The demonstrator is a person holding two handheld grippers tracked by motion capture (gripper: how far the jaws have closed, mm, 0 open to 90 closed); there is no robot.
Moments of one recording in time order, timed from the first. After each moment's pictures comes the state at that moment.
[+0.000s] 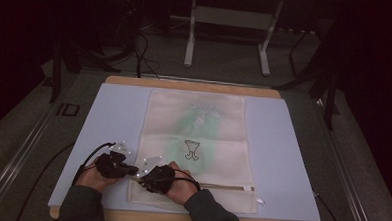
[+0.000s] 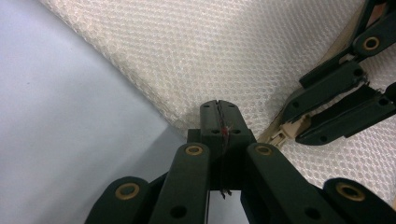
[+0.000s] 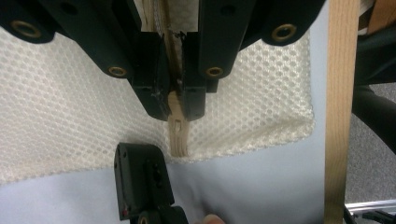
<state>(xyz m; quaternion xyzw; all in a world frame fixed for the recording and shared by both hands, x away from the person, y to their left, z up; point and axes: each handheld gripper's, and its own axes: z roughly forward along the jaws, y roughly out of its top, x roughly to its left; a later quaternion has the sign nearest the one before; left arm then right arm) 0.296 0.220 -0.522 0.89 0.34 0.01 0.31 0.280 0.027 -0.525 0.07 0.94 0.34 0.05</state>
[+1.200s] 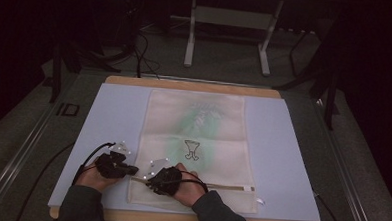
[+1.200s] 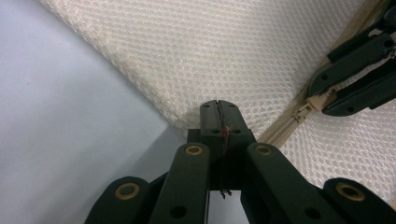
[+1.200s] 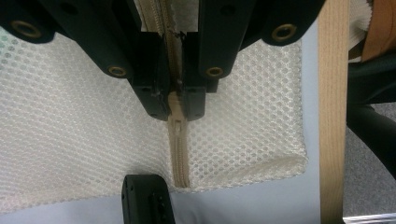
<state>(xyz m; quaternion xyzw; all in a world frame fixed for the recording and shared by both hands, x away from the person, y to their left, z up) 0.296 0.220 -0.522 0.89 0.34 0.01 0.31 0.275 0.008 -0.521 0.07 0.94 0.32 0.06</state>
